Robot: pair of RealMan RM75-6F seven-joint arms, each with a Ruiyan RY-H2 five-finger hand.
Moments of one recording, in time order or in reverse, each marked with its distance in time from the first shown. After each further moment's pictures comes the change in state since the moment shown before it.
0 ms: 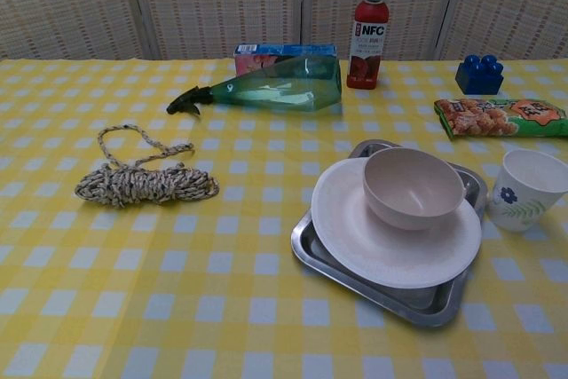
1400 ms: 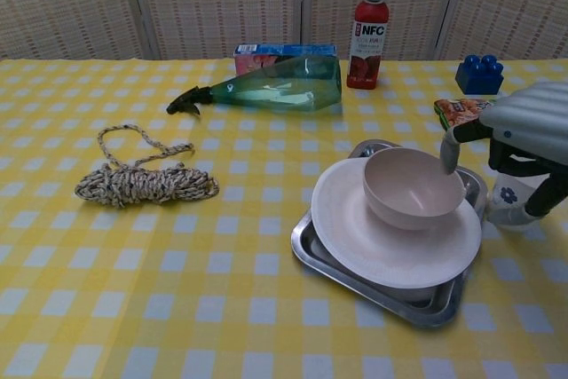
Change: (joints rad) left arm 0.043 0.066 -0.038 -0.008 -0.048 0.061 -0.115; right arm 0.337 -0.147 0.067 -0.186 0.189 -0.453 -0.600
